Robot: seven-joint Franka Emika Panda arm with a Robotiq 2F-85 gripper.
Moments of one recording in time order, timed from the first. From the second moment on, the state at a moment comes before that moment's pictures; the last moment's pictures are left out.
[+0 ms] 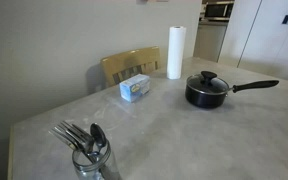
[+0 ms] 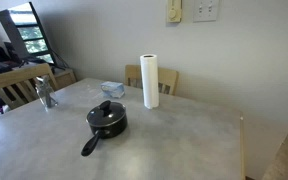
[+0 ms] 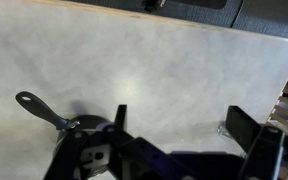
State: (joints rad) arm 0.07 -0.98 -0.16 -2.79 0.11 1.91 -0.22
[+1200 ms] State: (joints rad) arm 0.11 -0.72 -0.13 -2.78 0.11 2.09 -0.28
